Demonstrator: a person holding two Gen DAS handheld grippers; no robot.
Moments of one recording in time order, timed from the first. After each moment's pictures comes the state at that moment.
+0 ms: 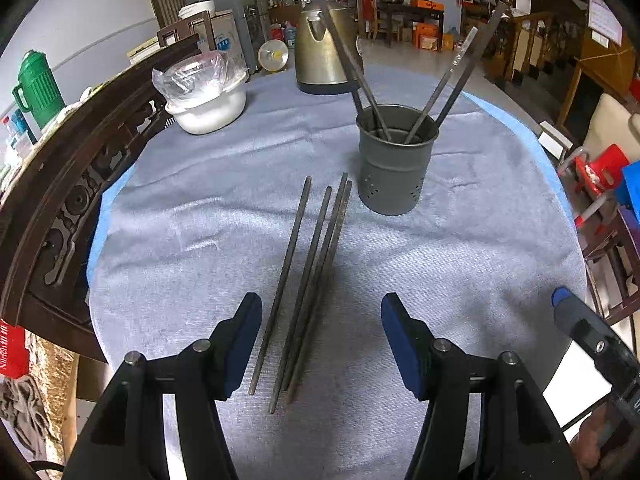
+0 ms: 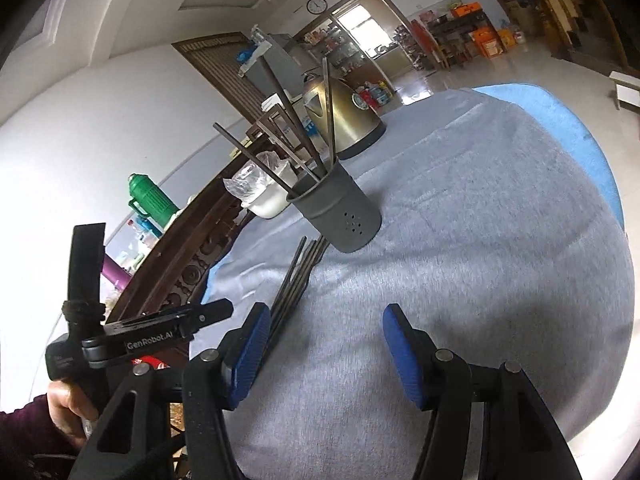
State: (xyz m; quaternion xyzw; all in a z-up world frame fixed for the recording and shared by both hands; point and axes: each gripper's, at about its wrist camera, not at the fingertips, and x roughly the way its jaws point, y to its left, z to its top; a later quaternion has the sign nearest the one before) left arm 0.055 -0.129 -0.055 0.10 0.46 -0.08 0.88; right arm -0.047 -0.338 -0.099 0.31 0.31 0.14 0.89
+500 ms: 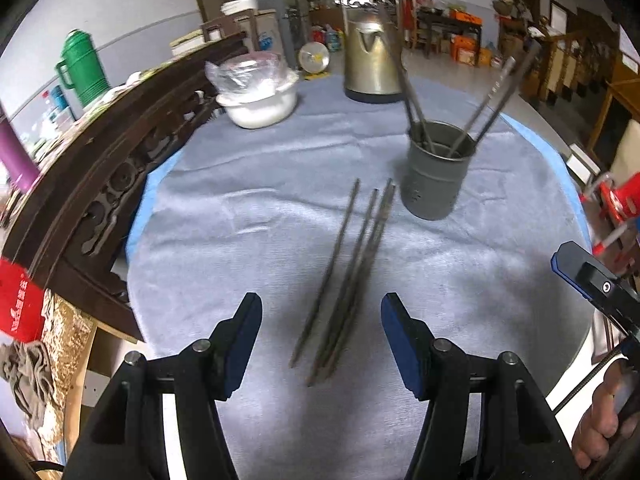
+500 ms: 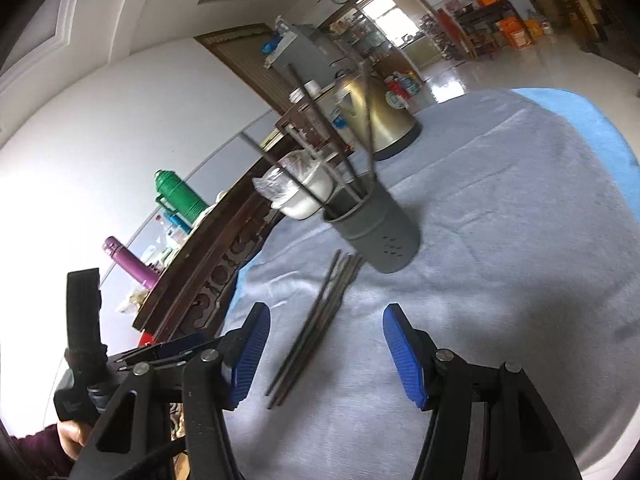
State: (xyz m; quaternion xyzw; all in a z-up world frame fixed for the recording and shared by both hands) left arm 0.034 -0.093 -0.035 0.07 0.45 -0.02 0.89; right arm -0.009 -0.327 -0.080 0.31 0.32 0.21 0.87
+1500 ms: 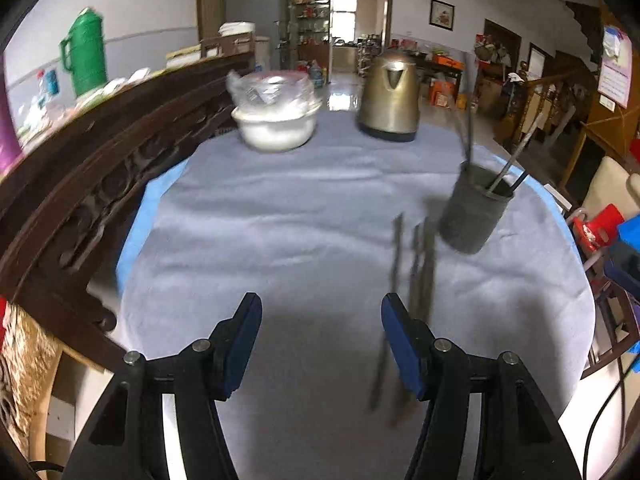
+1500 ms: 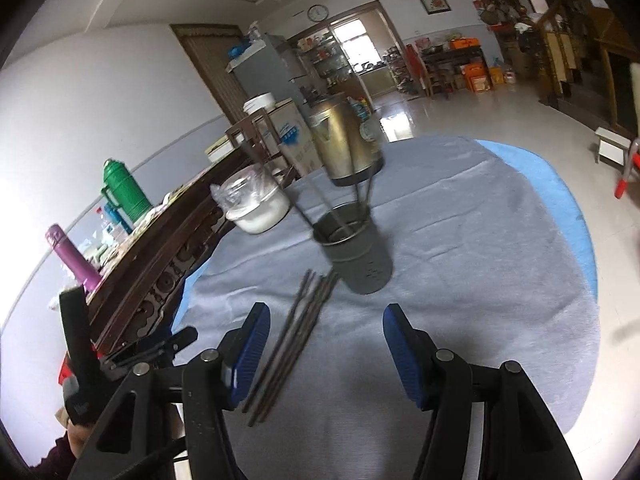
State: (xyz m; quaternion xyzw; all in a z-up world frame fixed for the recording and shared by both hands) left arm 0.058 0.019 -0.064 0.01 0.40 -0.08 0.91; right arm -0.020 -0.269 -0.029 0.23 0.33 0.07 0.91
